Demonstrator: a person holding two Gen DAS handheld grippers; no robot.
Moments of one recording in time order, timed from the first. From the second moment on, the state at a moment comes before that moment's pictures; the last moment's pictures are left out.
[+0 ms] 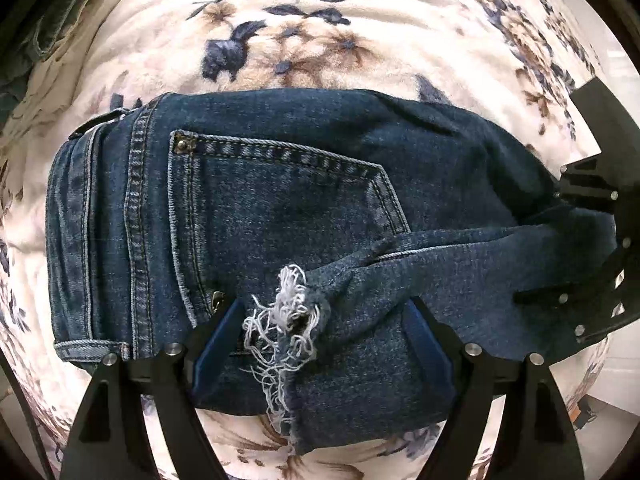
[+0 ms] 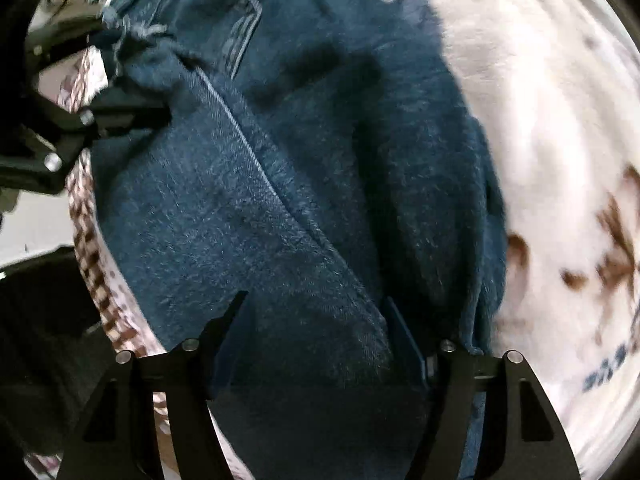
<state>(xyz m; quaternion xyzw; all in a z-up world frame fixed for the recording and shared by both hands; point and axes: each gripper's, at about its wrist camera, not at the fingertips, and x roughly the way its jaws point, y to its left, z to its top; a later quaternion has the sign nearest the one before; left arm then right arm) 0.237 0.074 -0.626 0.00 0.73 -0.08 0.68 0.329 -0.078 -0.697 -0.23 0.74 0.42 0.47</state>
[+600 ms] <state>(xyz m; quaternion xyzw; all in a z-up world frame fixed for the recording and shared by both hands) 0.264 0.089 -0.596 0.03 0.68 -0.07 0.73 0.371 -0.119 -0.645 -0.13 0.72 0.32 0.61</state>
